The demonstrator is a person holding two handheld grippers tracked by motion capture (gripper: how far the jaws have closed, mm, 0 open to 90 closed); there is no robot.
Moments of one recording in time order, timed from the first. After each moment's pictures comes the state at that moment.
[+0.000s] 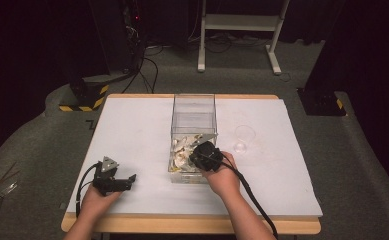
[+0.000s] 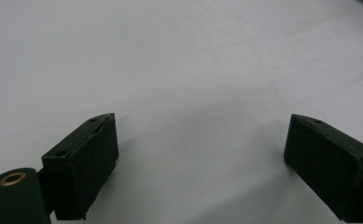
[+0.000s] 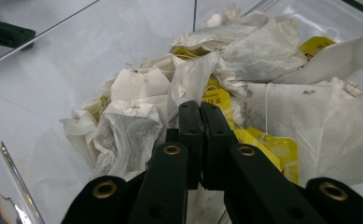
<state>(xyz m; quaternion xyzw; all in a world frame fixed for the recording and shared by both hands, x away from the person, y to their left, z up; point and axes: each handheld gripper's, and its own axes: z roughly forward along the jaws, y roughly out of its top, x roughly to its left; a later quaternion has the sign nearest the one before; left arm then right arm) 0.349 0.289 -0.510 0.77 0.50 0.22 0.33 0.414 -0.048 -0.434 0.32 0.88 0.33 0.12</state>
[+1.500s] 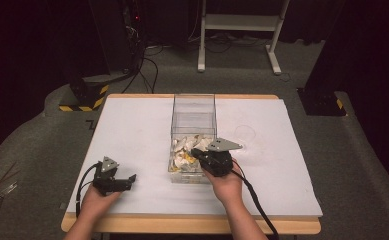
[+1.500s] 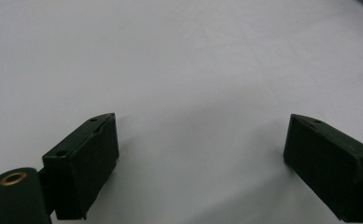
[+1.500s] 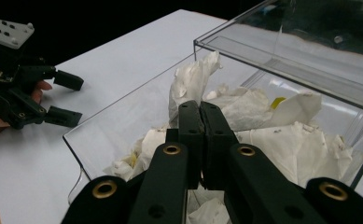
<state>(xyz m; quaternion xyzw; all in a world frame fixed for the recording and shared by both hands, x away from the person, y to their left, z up) 0.349 0.289 -0.510 0.77 0.50 0.22 0.33 0.386 -0.078 -0.423 0.33 0.79 0.50 0.15</state>
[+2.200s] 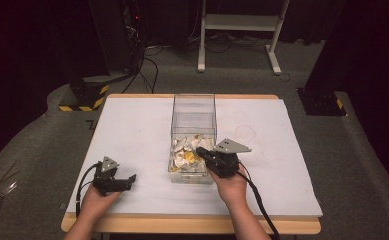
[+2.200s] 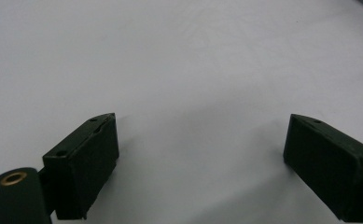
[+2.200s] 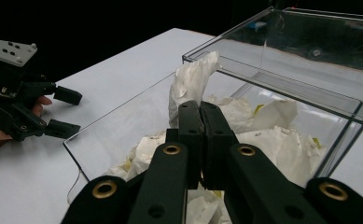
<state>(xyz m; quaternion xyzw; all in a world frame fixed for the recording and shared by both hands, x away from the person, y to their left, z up) 0.349 0.289 -0.510 0.77 0.50 0.22 0.33 0.380 -0.095 -0.421 0.33 0.77 0.52 0.16</state>
